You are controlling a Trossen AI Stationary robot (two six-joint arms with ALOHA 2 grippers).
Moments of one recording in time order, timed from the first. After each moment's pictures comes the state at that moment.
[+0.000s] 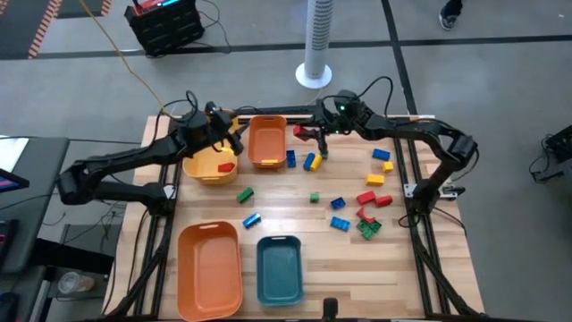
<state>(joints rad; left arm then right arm) 0.56 1.08 0.71 0.19 -0.18 0.27 -0.67 1.65 0.99 0.32 -0.60 -0.32</state>
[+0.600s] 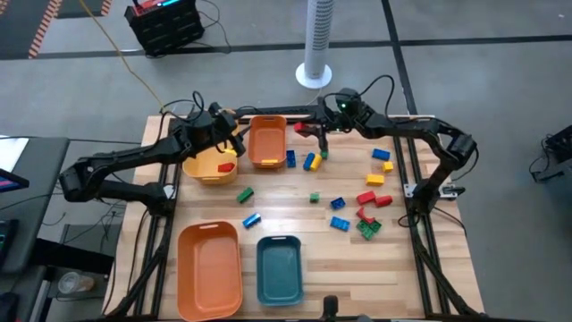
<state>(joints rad) 0.56 1.13 0.71 0.20 -0.18 0.35 -0.68 1.66 0.99 0.34 -0.60 -0.37</state>
